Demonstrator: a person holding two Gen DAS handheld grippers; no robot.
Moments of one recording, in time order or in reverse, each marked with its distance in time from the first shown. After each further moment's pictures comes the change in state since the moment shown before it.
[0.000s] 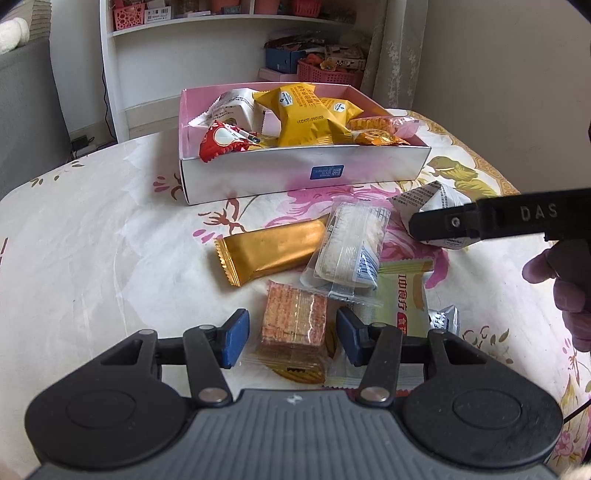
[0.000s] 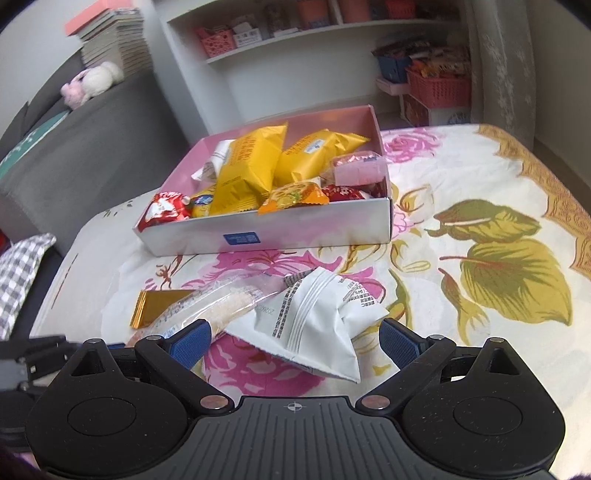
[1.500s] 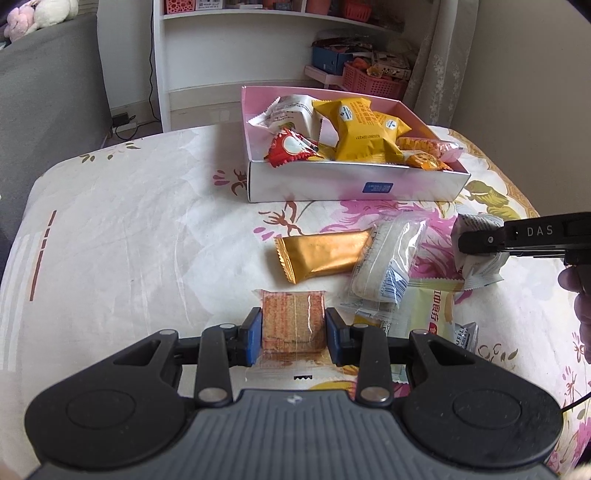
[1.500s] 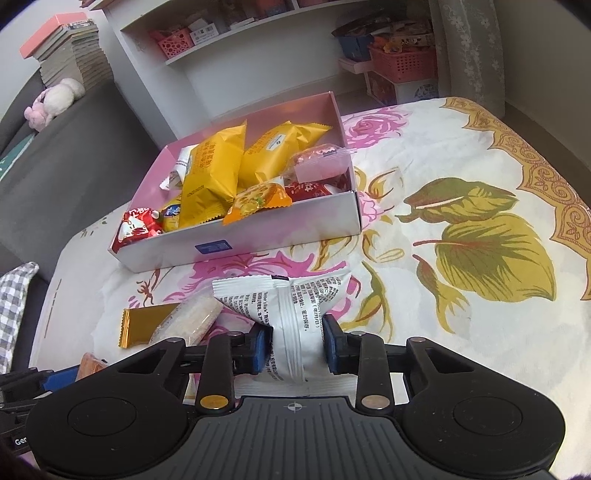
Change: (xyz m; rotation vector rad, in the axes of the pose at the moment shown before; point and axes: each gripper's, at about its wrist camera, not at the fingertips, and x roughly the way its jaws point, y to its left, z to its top) left arm -0.025 0.026 0.007 -0.121 0.015 0.073; right arm -0.004 -0.008 0.010 0.095 0.045 -0.055
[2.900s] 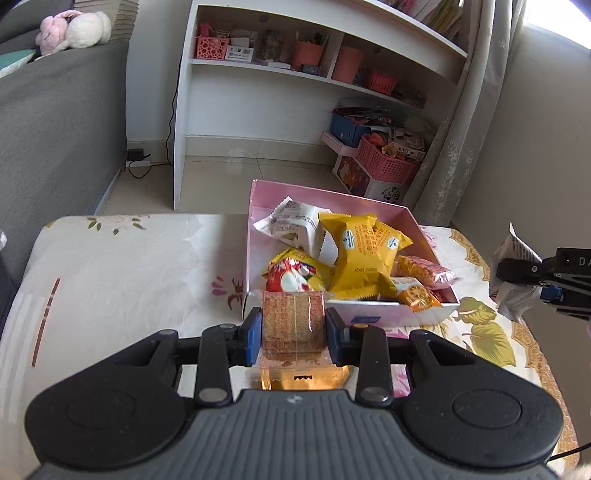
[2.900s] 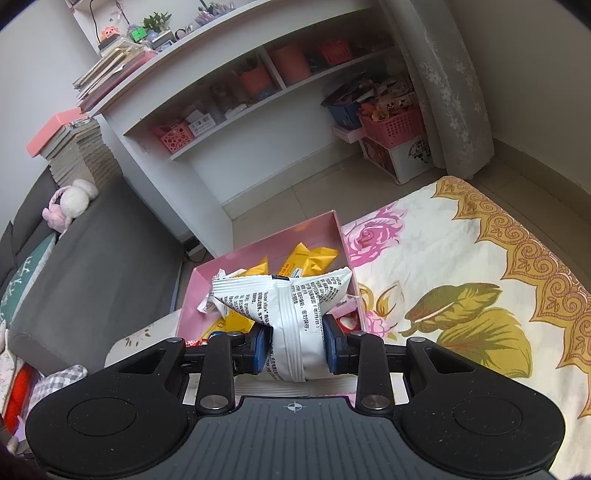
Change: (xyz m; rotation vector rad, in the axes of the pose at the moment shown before) left arm -0.014 -0.001 0.071 -0.136 -0.178 -0.009; right arm -0.062 -0.007 0.074 0.153 -0.198 0.076
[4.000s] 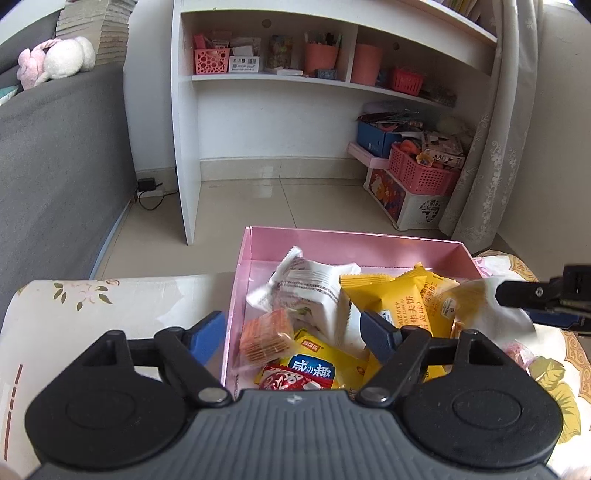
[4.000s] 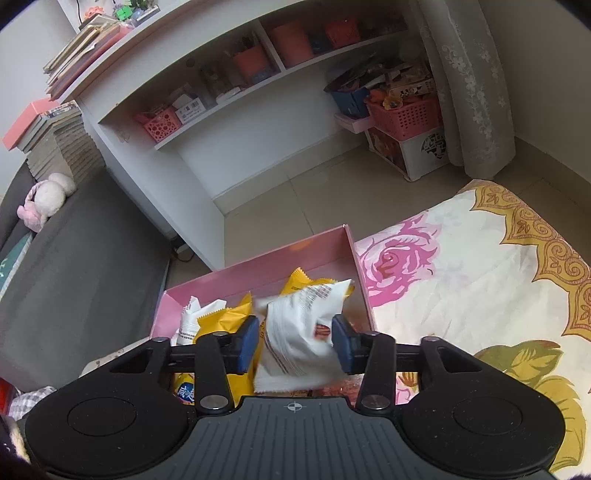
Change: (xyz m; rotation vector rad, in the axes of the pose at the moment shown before) left arm 0.083 -0.018 0.045 0.058 -0.045 0.130; right arm 0.096 0.002 0.036 -0.009 0.032 -0.007
